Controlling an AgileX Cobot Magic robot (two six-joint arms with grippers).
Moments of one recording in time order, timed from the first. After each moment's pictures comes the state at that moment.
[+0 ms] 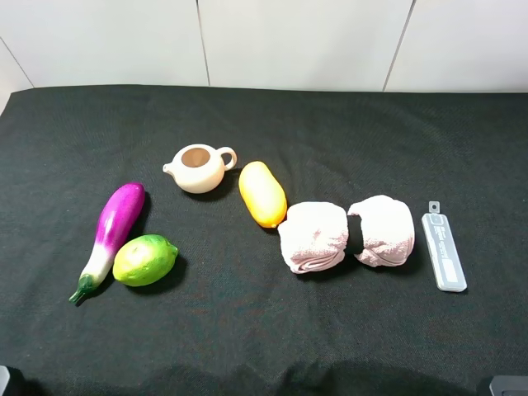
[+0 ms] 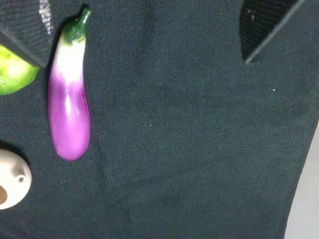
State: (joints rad) left arm -0.01 0.00 -0.49 0.08 1.06 -0.02; right arm -0.11 0.20 -0.50 0.11 1.03 -0.11
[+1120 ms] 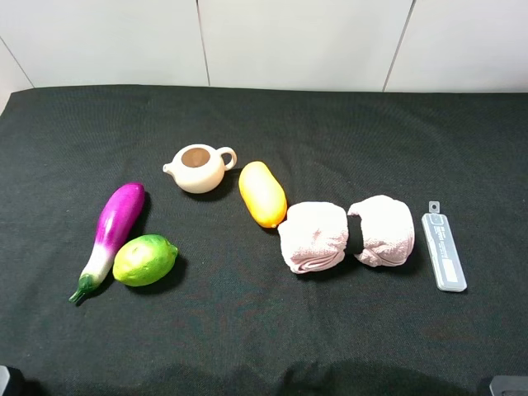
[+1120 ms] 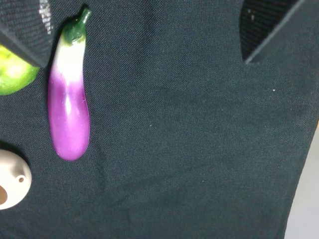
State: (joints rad) left arm -0.01 0.00 -0.49 0.08 1.06 -0.02; right arm 0.01 -0.01 -0.50 0.10 1.03 -0.09
